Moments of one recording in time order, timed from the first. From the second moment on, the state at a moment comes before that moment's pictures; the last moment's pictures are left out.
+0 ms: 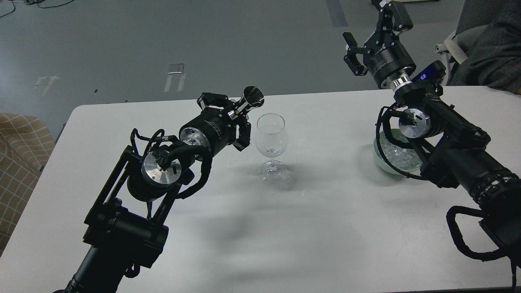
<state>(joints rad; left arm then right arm) -0.39 -0.04 -1.22 -1.59 0.40 0.49 0.42 0.90 -0.10 0.92 0.53 -0.44 0.33 0.45</state>
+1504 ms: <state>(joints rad) -0.41 -0.02 -1.07 -1.59 0.76 0.49 0.41 0.89 -0.10 0.92 0.54 -0.44 0.32 0.45</state>
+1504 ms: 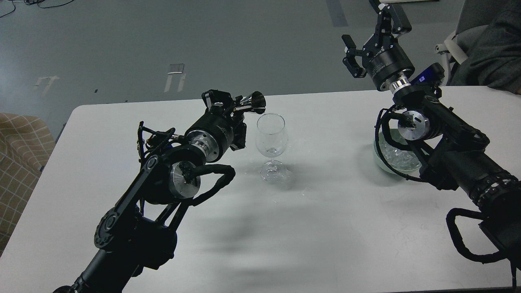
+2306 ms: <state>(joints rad) -0.42 0.00 -1.04 -1.60 0.97 0.49 0.41 0.89 -0.10 0.92 0.54 -0.44 0.32 0.45</state>
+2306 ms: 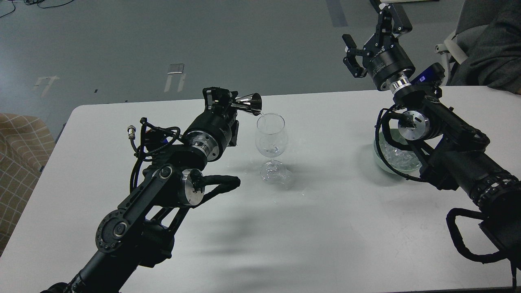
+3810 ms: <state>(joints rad) -0.44 0.03 -0.98 -1.64 1.11 0.49 0.45 0.88 -0.11 0.92 0.54 -0.44 0.32 0.45</state>
